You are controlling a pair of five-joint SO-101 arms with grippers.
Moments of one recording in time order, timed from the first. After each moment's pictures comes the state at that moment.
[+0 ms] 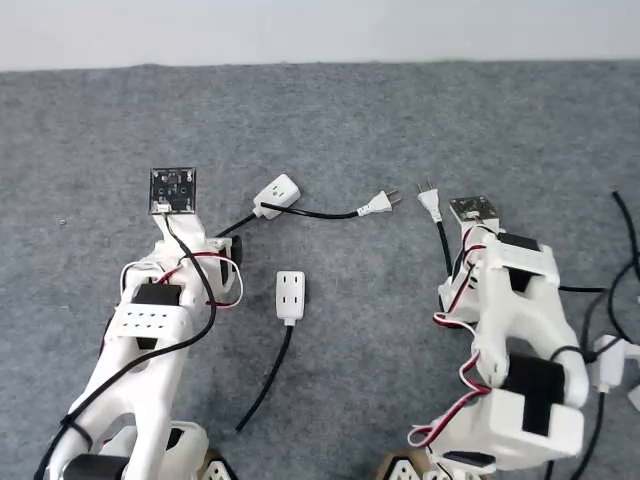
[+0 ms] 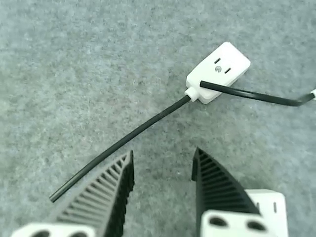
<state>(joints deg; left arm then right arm) -1.0 -25.9 61.6 27.6 10.0 12.0 0.8 36.8 60.6 21.9</state>
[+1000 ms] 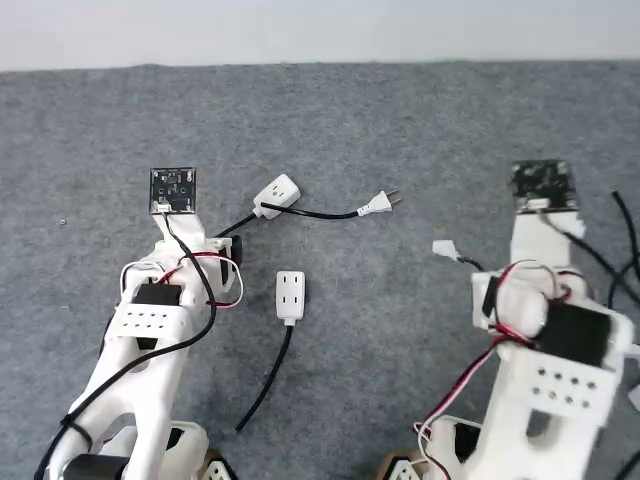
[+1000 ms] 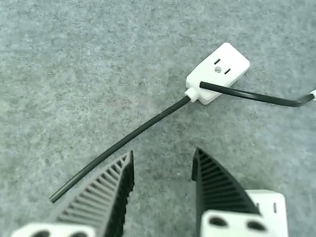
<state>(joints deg) -1.0 -25.9 61.6 27.6 10.0 13.3 -48.6 22.9 91.3 16.0</state>
